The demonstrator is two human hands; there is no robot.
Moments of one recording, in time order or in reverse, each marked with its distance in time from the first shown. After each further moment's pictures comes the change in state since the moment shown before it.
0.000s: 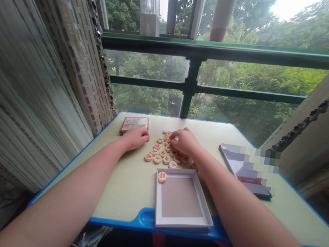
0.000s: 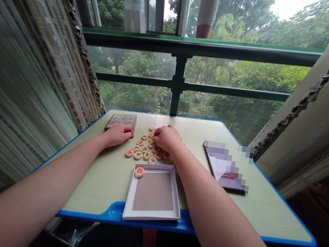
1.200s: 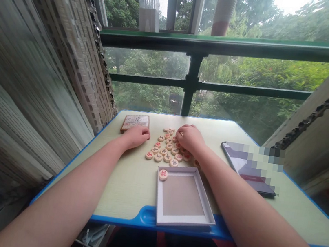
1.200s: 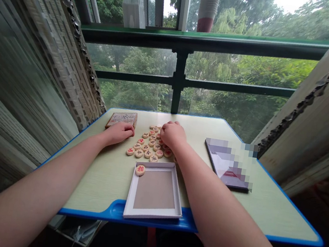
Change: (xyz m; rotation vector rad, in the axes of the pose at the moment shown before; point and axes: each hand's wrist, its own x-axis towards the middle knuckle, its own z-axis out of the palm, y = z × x) left_hand 0.000 -0.001 0.000 -0.009 -0.009 -0.001; right_hand 0.006 0.019 0.011 -0.086 0.102 0.052
